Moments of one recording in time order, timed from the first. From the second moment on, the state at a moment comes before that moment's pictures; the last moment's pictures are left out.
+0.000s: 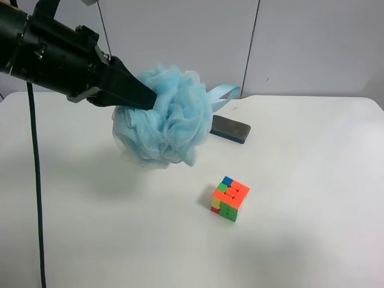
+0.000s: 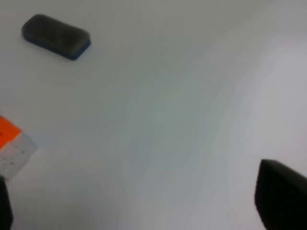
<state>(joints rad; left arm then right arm) -0.51 1.29 -0.95 -0.87 0.62 0.75 -0.05 0.07 -0.52 0.20 1.08 -0.19</state>
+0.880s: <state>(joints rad) -0.51 1.29 -0.95 -0.94 0.67 0.78 0.41 0.85 -0.80 0.64 0.76 -0.73</state>
